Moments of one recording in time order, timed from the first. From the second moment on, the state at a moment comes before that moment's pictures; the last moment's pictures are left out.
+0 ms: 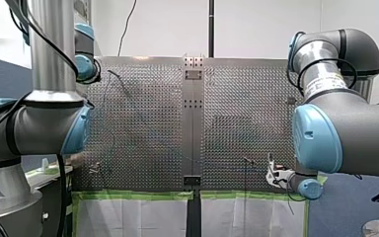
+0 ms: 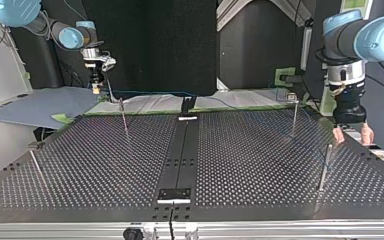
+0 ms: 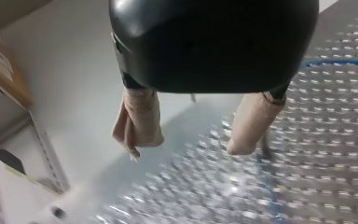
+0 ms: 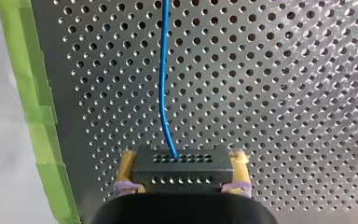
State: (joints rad) left arm 0.27 -1.40 -1.98 -2.84 -1.58 -2.56; right arm 1.61 -0.61 1.87 -1.20 1.23 1.62
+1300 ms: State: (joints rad) left arm 0.23 -1.31 -1.67 -3.21 -1.61 -2.18; right arm 1.62 -0.61 1.87 -1.19 1.23 1.63
